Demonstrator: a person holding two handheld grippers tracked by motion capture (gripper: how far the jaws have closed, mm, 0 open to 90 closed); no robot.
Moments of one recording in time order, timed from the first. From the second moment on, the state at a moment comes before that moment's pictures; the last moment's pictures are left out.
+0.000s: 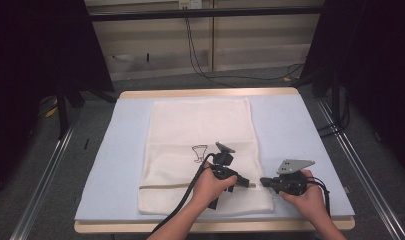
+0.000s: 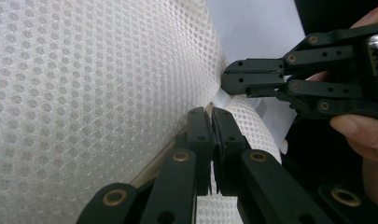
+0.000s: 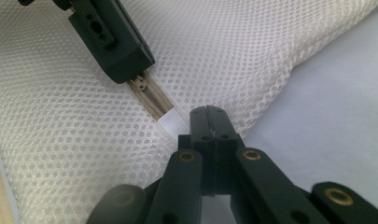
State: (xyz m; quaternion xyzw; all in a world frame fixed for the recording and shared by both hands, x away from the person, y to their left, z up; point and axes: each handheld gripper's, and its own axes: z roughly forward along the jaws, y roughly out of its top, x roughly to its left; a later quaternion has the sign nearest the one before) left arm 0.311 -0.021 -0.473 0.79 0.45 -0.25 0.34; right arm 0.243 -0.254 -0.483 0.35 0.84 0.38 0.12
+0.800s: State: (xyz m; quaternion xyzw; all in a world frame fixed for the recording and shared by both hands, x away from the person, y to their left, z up) left arm 0.317 -0.002 -0.466 0.79 0.45 -0.24 0.34; right arm 0.243 -0.254 -0.484 0.35 0.84 0.39 0.12
